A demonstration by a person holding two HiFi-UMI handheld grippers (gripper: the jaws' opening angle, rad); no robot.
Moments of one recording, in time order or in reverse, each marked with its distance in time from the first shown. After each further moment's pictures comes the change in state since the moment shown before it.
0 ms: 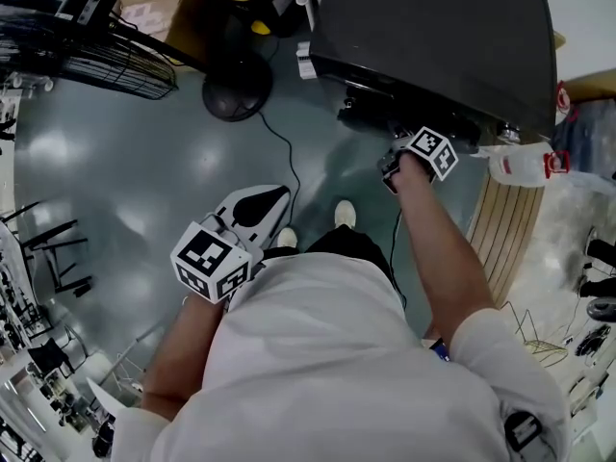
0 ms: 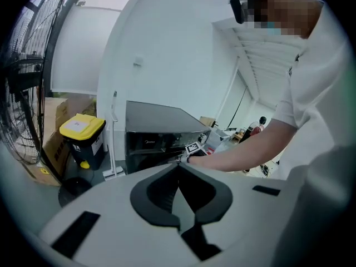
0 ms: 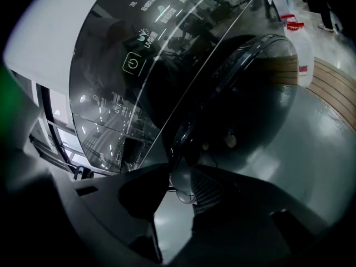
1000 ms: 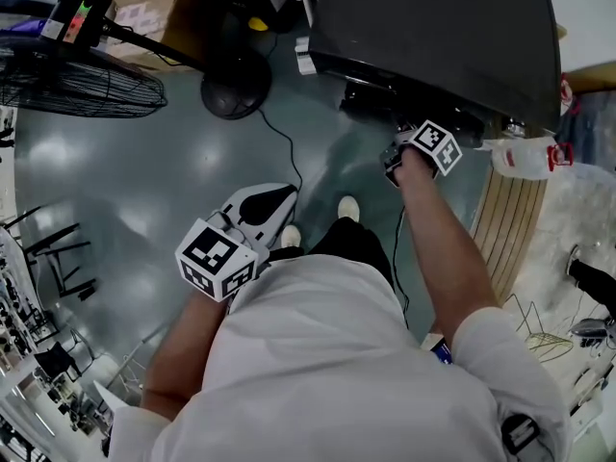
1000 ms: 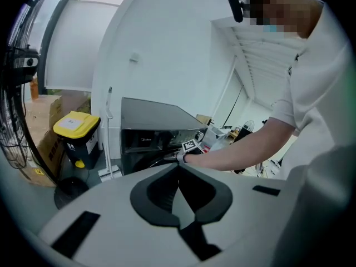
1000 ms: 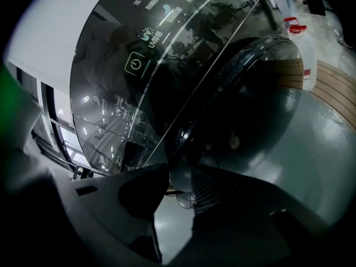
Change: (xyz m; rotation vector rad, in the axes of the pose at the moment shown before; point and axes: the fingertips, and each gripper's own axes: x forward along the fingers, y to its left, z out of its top) left arm 0.010 0.004 -0.002 0.004 0.025 -0.052; right arm 0.007 0.007 0.010 -0.029 -0.048 0.016
